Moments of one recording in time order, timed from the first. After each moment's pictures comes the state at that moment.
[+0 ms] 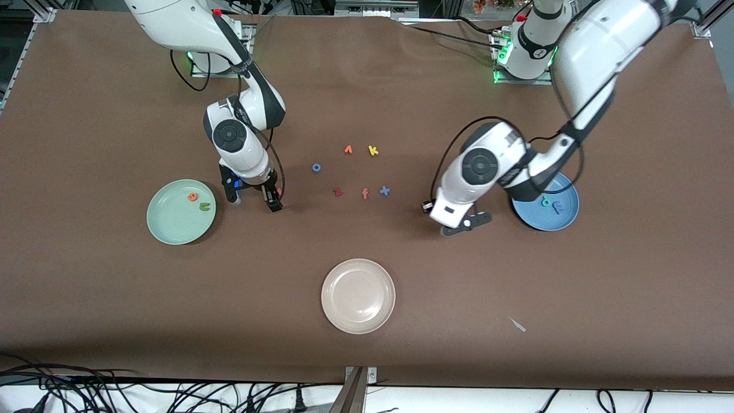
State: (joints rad) left arm 0.26 0.68 -0.82 -1.76 0.43 2.09 -1.02; right arm 0.46 0.45 0.01 -2.19 0.01 2.66 1.67
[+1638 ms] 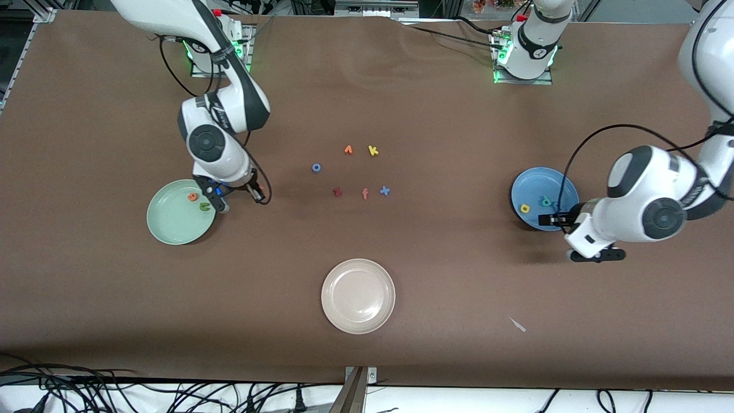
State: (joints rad) left arm 0.70 0.73 -0.95 -1.58 0.53 1.73 -0.43; right arm 0.46 0.33 -0.11 -2.12 0.01 2.32 1.17
